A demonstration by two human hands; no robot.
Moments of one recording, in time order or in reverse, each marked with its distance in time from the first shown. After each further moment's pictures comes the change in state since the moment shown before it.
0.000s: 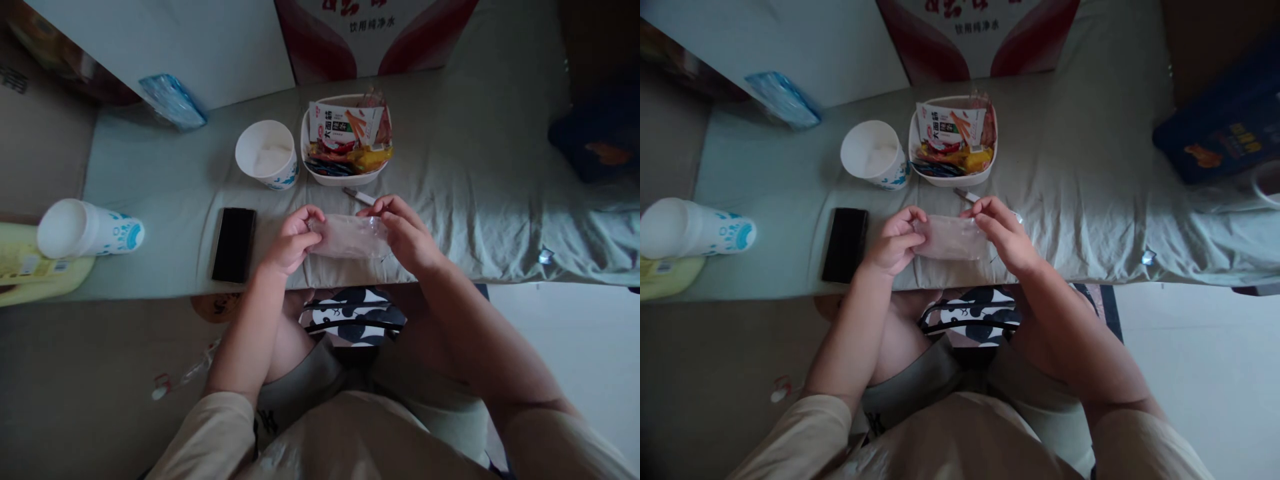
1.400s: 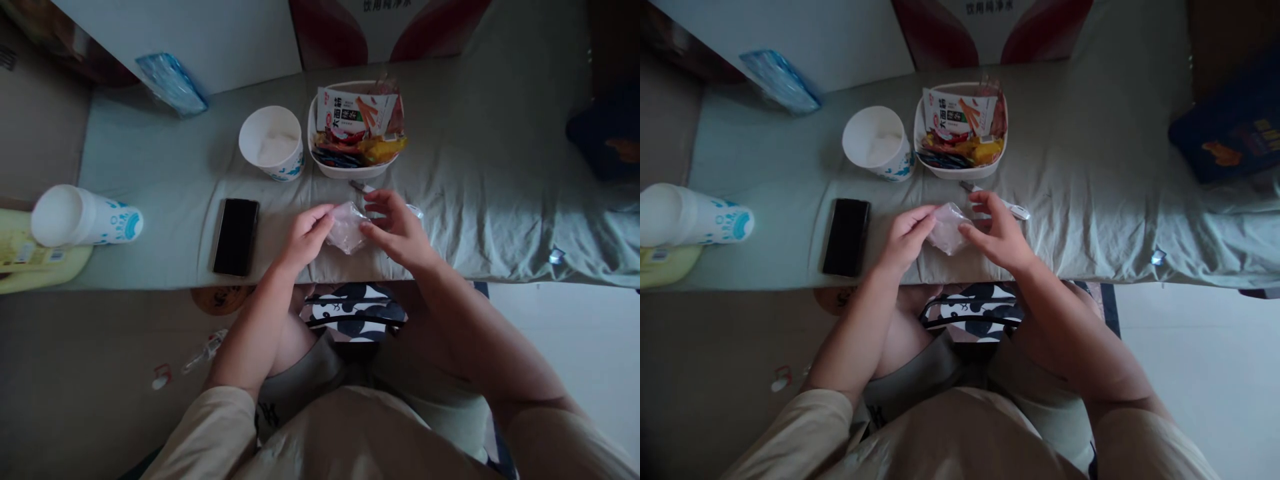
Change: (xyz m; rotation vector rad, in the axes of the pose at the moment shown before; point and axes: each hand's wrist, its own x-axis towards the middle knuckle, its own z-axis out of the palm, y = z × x) left_hand 0.005 -0.030 -0.004 0.416 0.035 0.309; right_hand 0.007 0.024 0.005 -0.337 -0.001 -0.134
